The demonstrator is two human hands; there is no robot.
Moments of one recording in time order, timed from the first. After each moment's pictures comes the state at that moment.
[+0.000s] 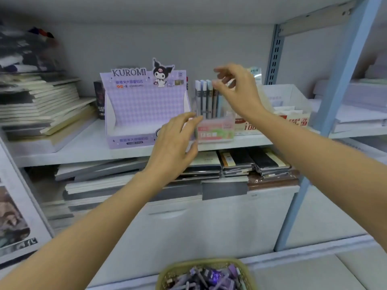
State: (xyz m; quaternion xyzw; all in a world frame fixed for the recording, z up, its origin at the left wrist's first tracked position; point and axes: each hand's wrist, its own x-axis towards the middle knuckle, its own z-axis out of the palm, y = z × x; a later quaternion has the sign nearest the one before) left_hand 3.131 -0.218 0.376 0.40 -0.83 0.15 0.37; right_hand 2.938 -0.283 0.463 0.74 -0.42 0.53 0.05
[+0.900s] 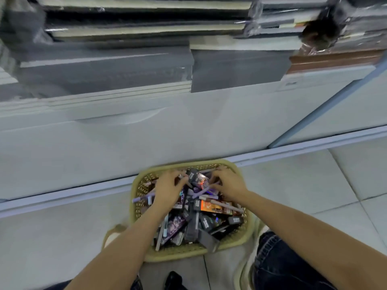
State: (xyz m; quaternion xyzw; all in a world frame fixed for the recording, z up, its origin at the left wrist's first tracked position) left_hand 3.110 -0.207 -0.060 0.63 -0.64 -0.38 0.19; right_hand 2.898 -0.212 -0.076 0.70 -0.63 0.01 -0.33
